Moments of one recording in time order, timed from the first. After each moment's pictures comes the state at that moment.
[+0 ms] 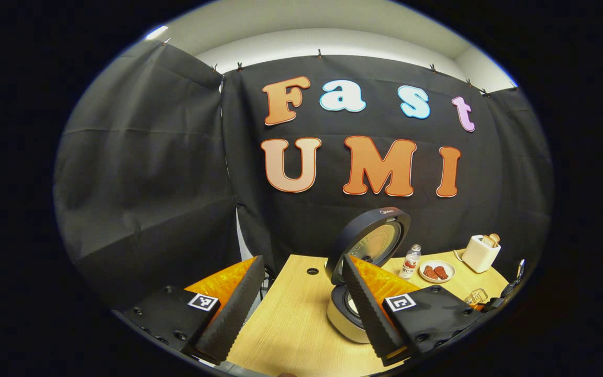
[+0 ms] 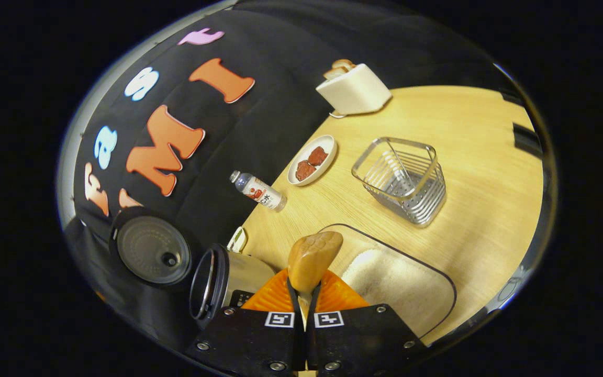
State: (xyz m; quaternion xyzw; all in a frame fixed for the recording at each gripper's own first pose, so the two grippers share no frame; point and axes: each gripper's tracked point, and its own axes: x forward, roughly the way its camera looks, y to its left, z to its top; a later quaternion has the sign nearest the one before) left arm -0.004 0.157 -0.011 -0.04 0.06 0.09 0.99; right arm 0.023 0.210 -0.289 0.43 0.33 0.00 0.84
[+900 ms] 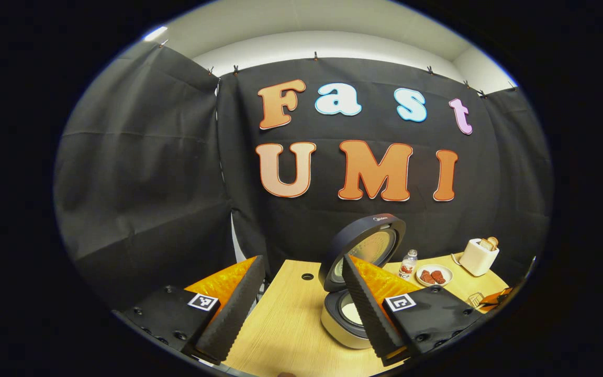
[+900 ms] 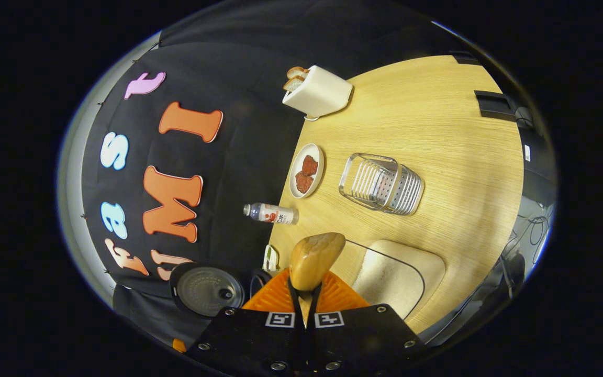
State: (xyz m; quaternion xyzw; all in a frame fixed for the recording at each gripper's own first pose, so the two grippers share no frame) left arm 0.010 0.145 -0.002 -0.03 0.05 0.08 1.00; right arm 0.011 0.168 -0.218 0.55 0.32 -0.01 0.77
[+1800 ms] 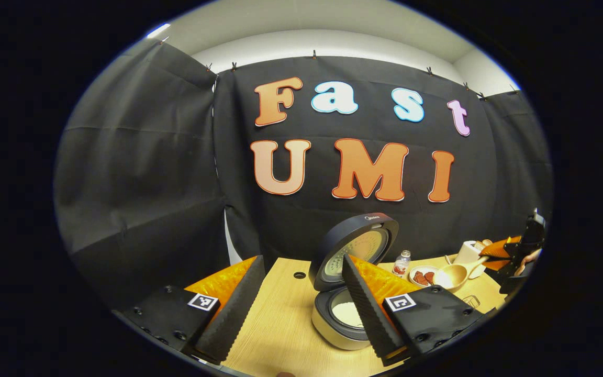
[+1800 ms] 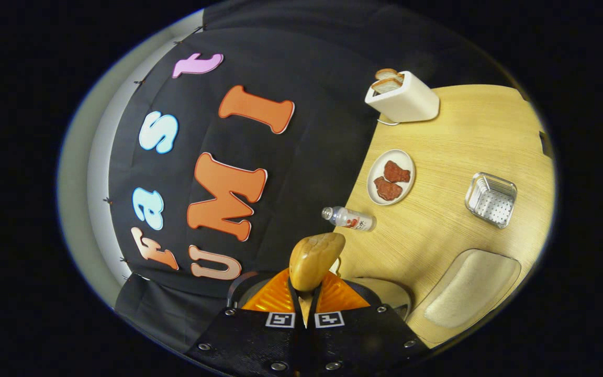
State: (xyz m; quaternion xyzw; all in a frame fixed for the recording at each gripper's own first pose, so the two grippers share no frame) left arm 0.013 0.133 -0.006 -0.04 0.05 0.07 1.00; right arm 0.112 0.256 -0.070 0.53 0.26 0.08 0.80
